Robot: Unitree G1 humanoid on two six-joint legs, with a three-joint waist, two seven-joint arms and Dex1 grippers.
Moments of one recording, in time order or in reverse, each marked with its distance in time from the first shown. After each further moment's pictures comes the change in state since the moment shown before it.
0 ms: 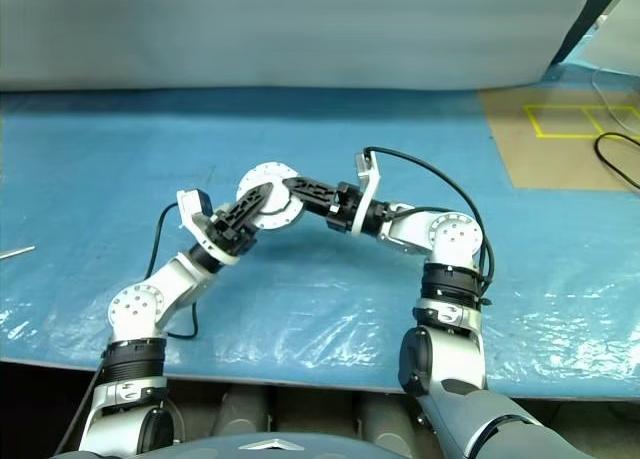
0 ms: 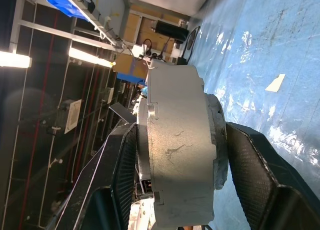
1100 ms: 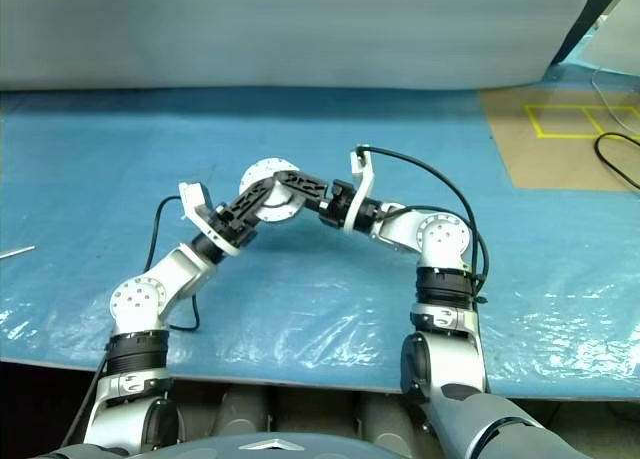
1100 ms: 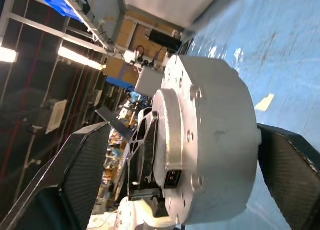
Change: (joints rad) left arm -0.038 -0.014 0.033 -0.004 0.050 -0.033 0.120; right arm 0.019 -0.013 0.103 -0.004 -0.061 -0.143 0.065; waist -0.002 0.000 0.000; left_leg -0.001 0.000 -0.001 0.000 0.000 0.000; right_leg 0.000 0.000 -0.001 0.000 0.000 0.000
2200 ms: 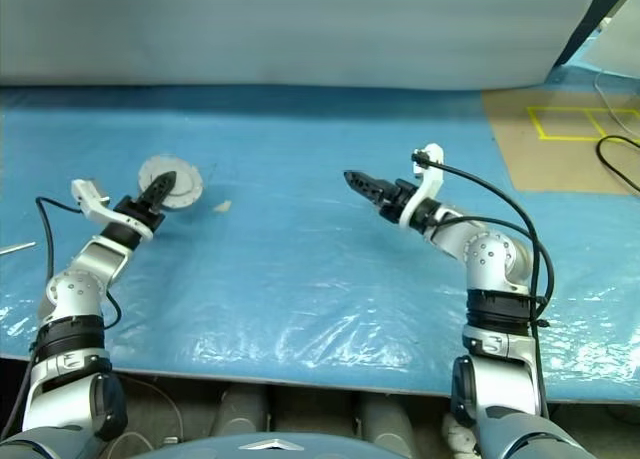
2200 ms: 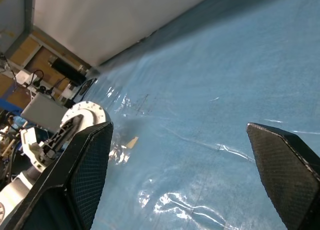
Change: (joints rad) left arm -0.085 0.281 0.193 0.377 0.423 -0.375 -0.022; right arm 0.161 -0.235 0.064 -0.188 -0.219 -0.297 0.056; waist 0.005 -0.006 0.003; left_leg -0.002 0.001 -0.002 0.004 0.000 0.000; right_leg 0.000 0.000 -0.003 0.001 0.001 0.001
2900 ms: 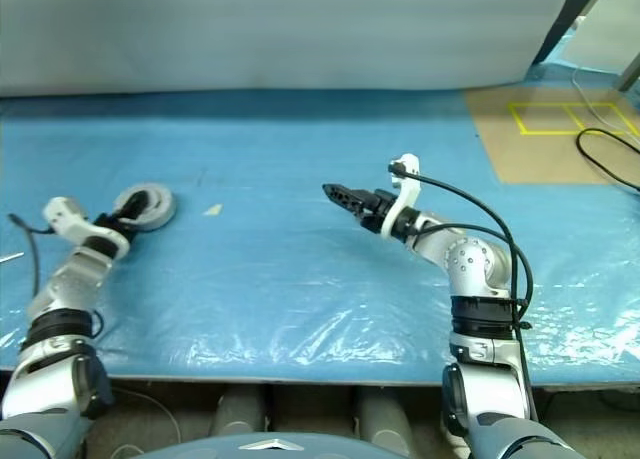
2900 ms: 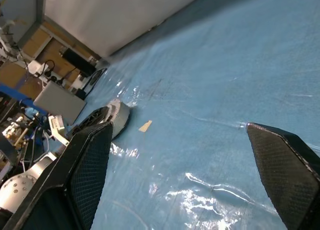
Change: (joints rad) left arm -0.068 0.165 0.077 0.361 0.212 -0.236 0.043; right arm 0.022 0.037 0.080 -0.021 -0.013 0.000 0.030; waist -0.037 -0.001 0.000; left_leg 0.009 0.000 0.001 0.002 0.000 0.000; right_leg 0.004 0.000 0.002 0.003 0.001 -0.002
